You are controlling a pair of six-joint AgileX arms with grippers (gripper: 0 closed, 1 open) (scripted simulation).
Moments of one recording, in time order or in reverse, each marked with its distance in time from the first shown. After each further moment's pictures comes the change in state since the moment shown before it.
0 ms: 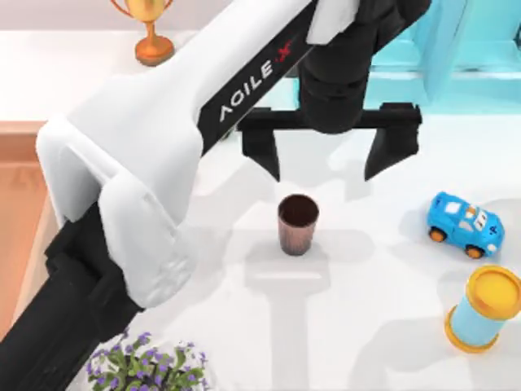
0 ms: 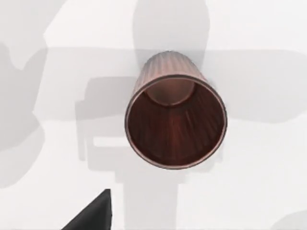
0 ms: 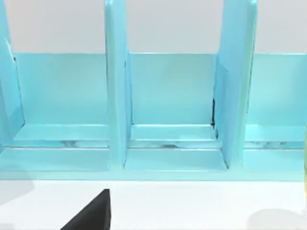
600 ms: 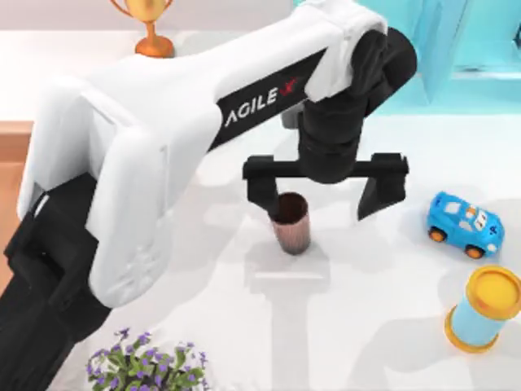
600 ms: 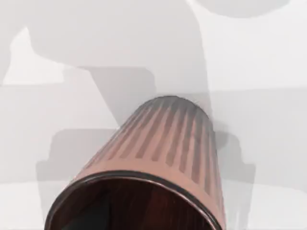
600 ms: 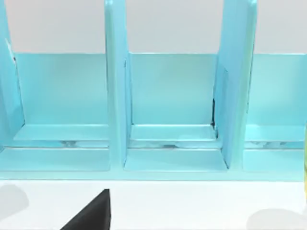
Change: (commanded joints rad) left arm 0.001 -0.148 -0.585 0.432 -0.002 0.001; right arm 0.000 0.000 0.000 0.000 0.000 0.000
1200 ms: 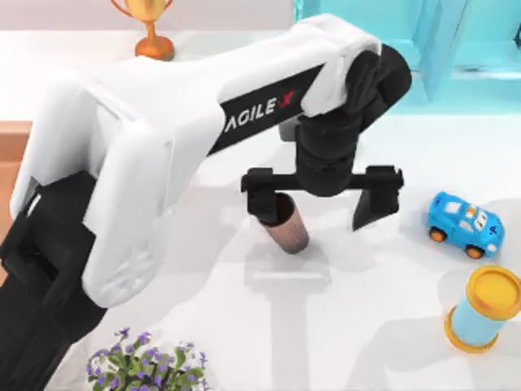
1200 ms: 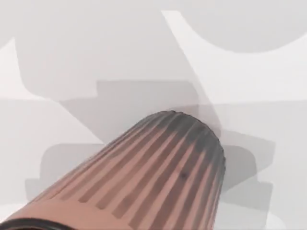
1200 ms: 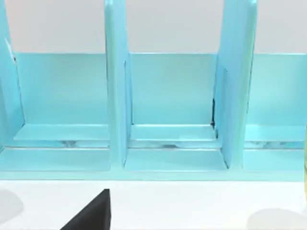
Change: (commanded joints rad) left arm -0.001 -0.022 -0.110 0.092 0.000 -0.001; right arm 0.000 0.000 0.000 0.000 0.000 0.000
